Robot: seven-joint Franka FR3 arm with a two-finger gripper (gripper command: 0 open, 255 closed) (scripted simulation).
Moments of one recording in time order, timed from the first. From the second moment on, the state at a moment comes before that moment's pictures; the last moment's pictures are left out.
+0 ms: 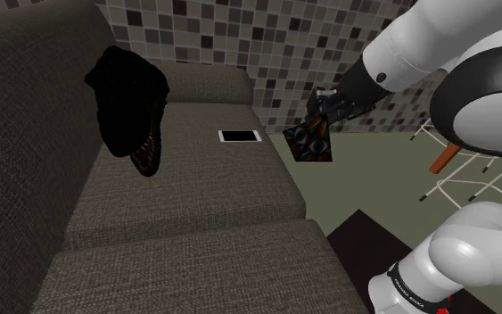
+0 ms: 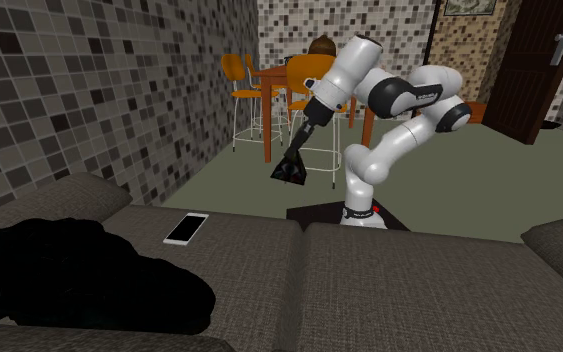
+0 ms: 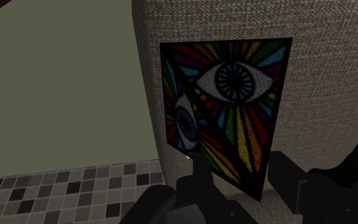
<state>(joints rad) -0.12 -1.01 0.53 -2.46 0.15 2.03 0.73</state>
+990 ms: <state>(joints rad) -0.17 -0.93 0.48 -2.22 0.11 1.87 0.70</state>
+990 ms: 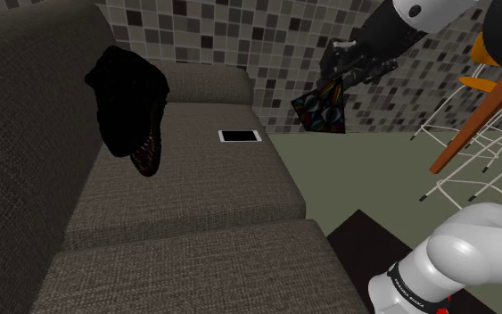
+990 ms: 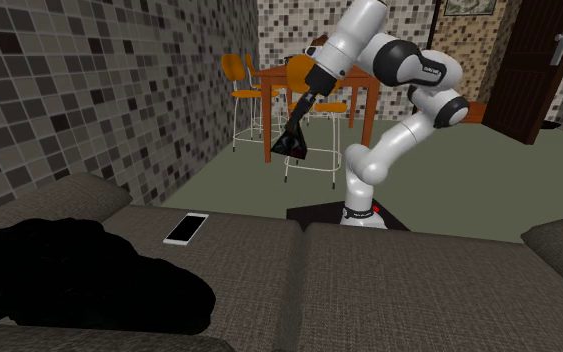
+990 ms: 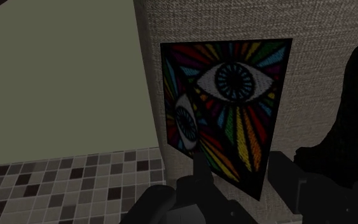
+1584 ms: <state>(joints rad) -0.20 -0.87 0.47 -2.06 0.09 1.78 0.69</state>
